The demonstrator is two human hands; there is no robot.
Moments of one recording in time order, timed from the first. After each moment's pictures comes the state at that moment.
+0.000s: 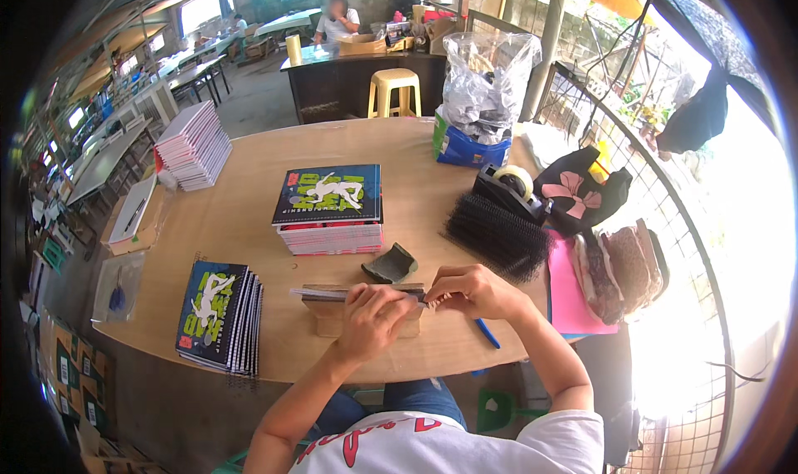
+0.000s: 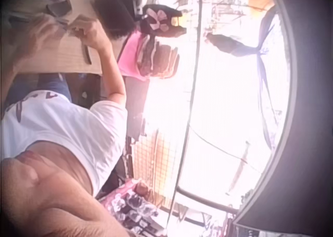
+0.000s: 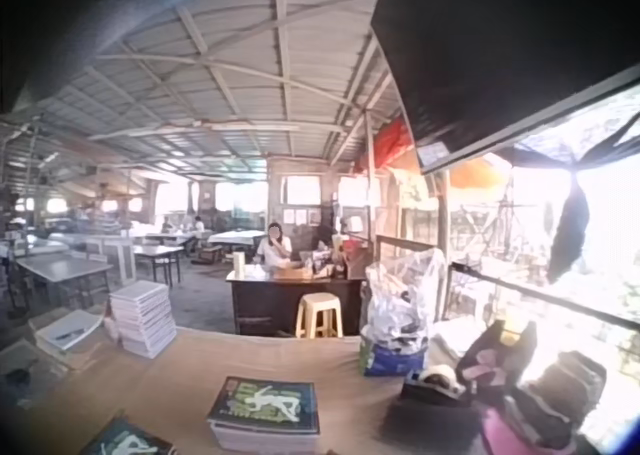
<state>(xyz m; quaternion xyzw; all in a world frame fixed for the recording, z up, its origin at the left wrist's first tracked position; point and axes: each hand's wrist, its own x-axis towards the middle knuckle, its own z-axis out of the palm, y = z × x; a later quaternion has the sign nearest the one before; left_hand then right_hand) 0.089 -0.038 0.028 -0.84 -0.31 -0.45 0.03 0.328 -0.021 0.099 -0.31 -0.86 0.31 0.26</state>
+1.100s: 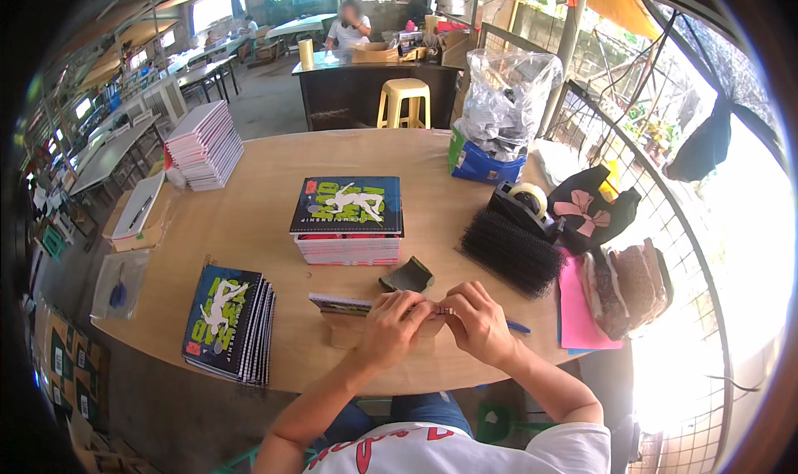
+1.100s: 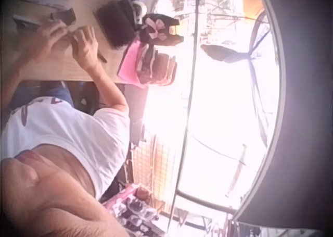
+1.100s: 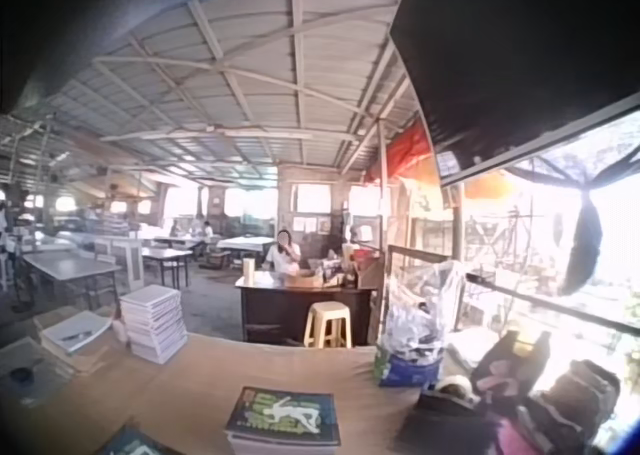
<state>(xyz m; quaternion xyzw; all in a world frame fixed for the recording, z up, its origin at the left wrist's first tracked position) 0.087 -0.026 0.036 -0.84 -0.30 -0.46 -0.05 0.286 -0.048 0.075 -0.43 -0.84 0.04 0.34</state>
